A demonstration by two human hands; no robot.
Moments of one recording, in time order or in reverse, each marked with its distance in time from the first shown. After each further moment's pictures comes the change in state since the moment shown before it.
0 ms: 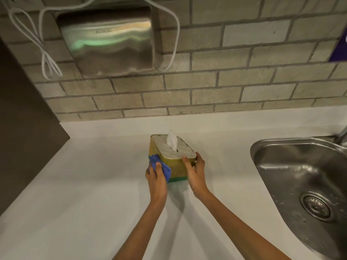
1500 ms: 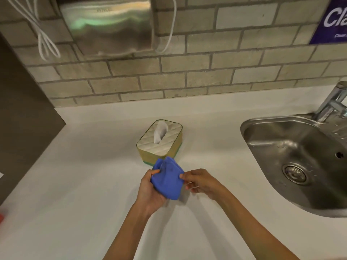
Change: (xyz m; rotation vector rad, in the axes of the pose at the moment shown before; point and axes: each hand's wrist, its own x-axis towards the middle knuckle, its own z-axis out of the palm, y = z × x) left_hand -0.071 -0.012 -0.080 -0.826 -0.628 -0.590; right_hand -0.098 -0.001 -0.040 -0.134 -0.368 0.432
